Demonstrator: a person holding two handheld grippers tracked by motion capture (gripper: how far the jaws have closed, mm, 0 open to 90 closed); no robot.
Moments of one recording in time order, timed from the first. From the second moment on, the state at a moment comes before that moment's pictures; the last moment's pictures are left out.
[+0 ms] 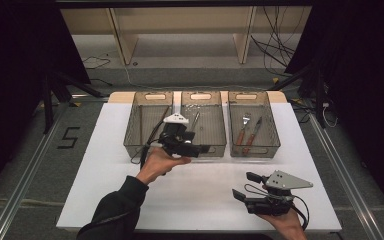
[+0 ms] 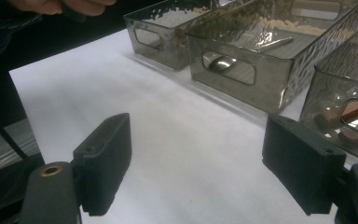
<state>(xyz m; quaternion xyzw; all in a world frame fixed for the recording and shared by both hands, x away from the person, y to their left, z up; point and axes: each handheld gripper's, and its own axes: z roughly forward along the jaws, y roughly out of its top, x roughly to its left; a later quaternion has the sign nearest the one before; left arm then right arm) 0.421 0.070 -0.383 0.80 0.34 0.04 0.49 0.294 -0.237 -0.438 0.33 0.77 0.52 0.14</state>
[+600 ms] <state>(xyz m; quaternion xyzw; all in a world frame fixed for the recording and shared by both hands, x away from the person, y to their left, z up) 0.378 0.114 -0.396 0.79 0.32 0.07 0.52 0.295 -0.238 -0.439 0.34 0.77 0.52 0.14</state>
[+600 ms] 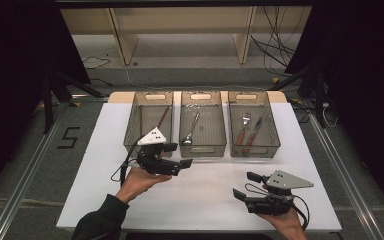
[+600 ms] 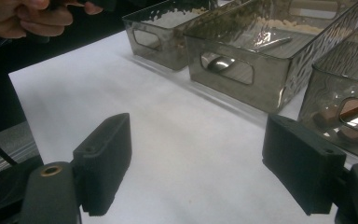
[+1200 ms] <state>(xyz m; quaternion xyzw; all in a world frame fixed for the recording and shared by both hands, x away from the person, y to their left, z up) 0.344 0.145 -0.418 0.79 0.32 0.10 0.51 0.295 -0.238 -0.439 0.34 0.77 0.52 0.14</state>
